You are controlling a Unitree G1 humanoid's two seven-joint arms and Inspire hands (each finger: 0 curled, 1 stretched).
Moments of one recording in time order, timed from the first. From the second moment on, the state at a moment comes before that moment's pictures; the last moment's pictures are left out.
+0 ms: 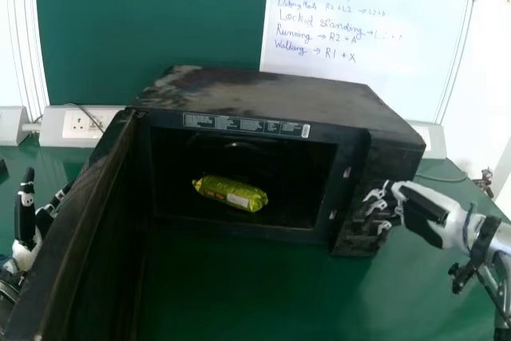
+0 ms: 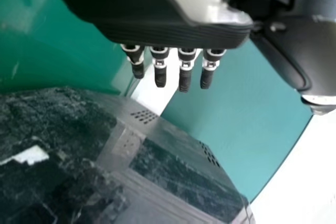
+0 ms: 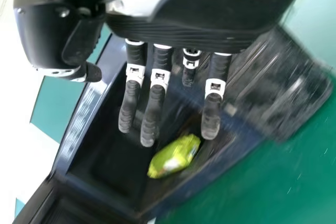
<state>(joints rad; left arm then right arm) 0.07 0.37 0.57 -0.14 -0.80 0.50 -0.39 -0.31 -0.91 -0.31 -0.05 0.23 0.43 0.96</state>
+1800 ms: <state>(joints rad) 0.15 0.40 0.45 -0.43 -0.88 0.57 -0.46 -0.21 -0.95 -0.26 -0.14 -0.09 0.58 0.62</state>
